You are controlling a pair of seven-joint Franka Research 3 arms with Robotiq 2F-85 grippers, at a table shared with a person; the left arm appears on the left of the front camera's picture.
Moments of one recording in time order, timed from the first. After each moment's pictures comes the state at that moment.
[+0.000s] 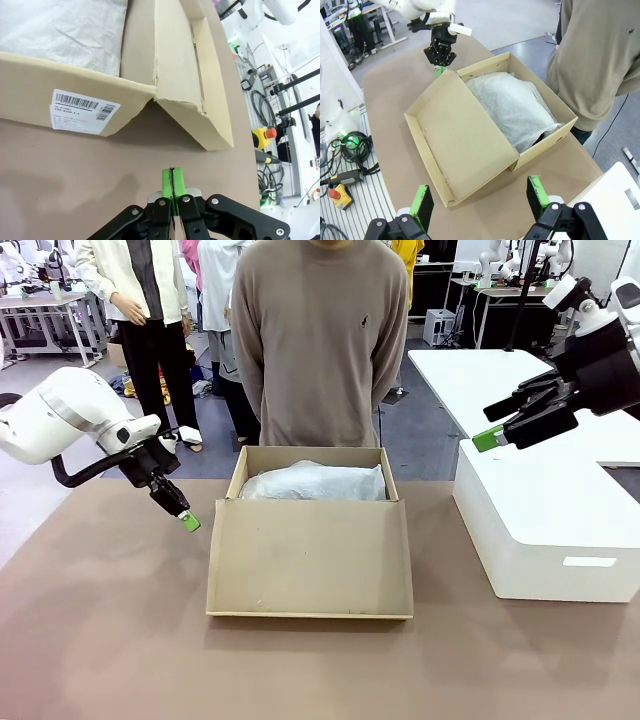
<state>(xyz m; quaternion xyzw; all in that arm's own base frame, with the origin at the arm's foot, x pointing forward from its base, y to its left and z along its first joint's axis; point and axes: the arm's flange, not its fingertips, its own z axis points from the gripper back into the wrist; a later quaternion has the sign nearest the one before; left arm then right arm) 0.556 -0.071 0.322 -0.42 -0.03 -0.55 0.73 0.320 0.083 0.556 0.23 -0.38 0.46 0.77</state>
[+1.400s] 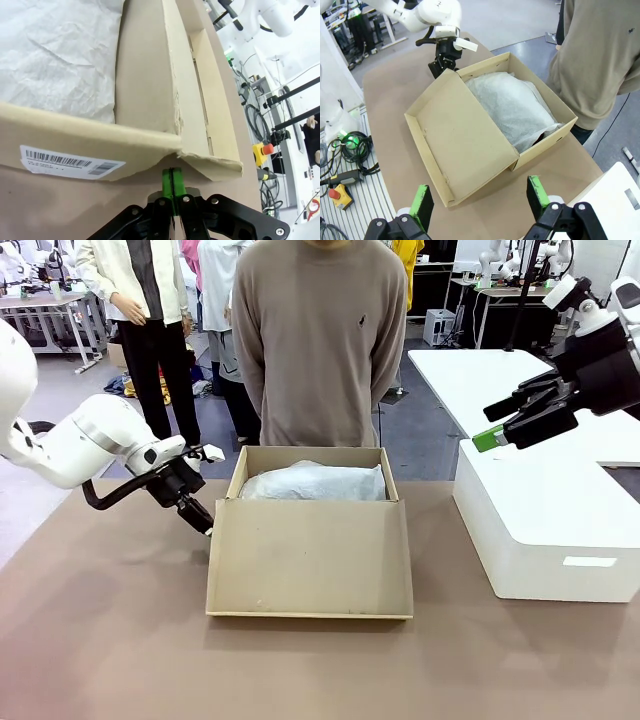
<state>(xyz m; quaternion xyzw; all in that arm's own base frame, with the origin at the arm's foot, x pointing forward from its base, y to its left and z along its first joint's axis) 0.552 -0.112 0.281 -0.46 -0.03 -0.53 0.71 0.320 0.083 0.556 0.23 -0.38 0.46 0.77</state>
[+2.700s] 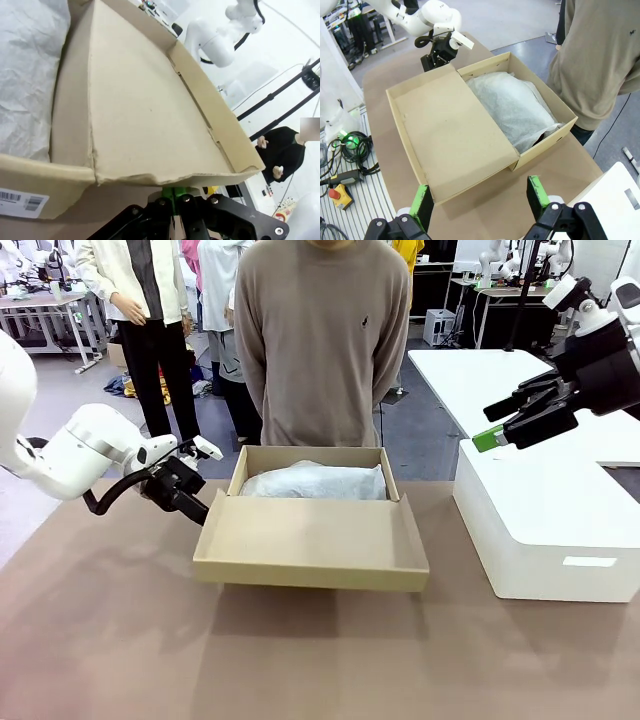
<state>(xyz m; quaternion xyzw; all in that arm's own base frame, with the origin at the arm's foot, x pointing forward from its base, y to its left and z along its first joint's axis) 0.536 -0.115 0.281 -0.61 -0.01 -0.48 0.63 0.320 0.083 0.556 0.23 -0.38 0.46 0.77</state>
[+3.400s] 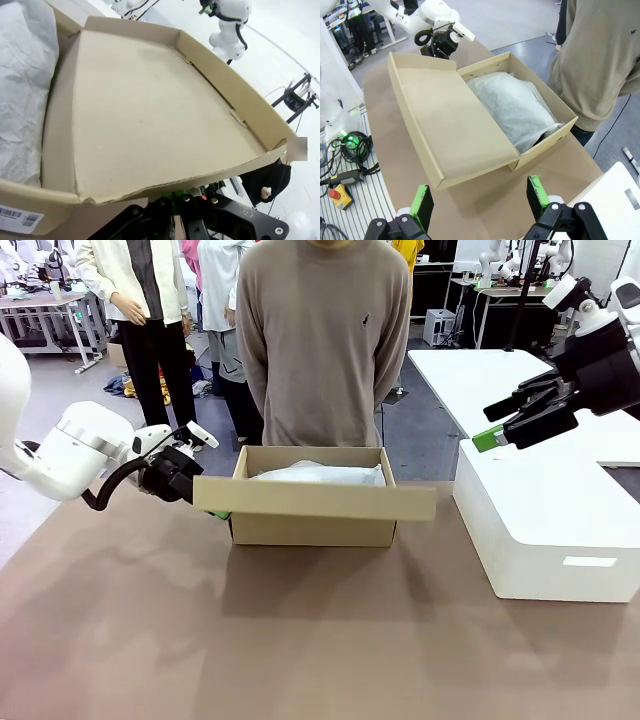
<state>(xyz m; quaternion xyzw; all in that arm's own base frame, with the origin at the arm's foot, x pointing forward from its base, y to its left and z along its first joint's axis) 0.538 -0.114 0.300 -0.66 -0.02 -0.43 0.61 0.320 0.083 0.556 0.23 -0.38 0.46 0.77</state>
